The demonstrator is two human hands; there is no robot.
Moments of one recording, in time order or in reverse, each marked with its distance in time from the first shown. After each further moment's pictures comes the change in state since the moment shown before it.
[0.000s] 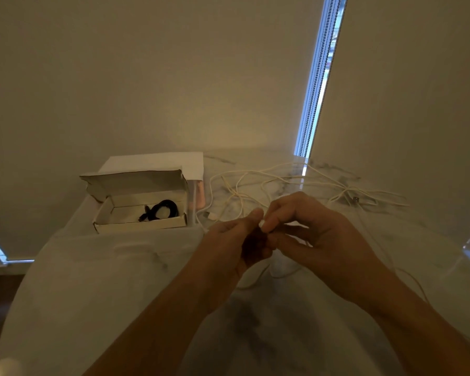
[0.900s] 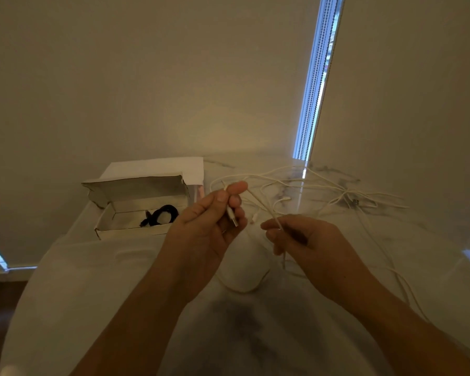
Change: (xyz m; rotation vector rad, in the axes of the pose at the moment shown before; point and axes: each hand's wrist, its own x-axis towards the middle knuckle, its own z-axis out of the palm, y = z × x) left_hand 0.002 0.026 -0.030 -0.166 -0.156 0.232; right_hand 0.001 0.014 0.011 -0.310 0.104 0.285
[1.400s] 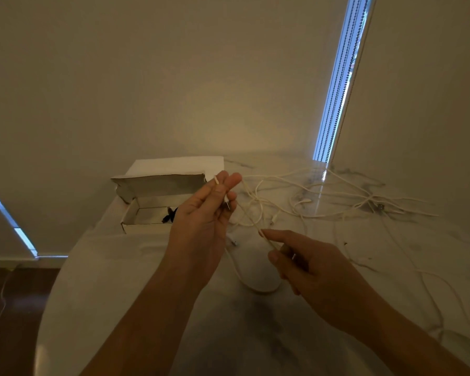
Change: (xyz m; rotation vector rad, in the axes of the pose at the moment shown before) left_hand 0.009 0.008 -0.014 -0.037 0.285 0.203; right_hand -0.015 -0.015 0.021 0.039 -0.156 -0.042
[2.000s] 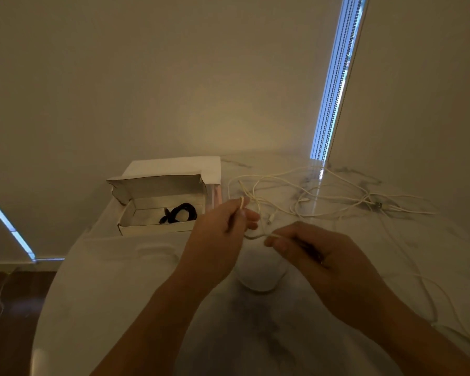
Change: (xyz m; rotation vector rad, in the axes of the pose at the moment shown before) left_hand -0.006 -0.020 -0.007 1.153 -0.174 0.302; right_hand -0.004 -0.016 -0.015 0.105 0.124 -0.166
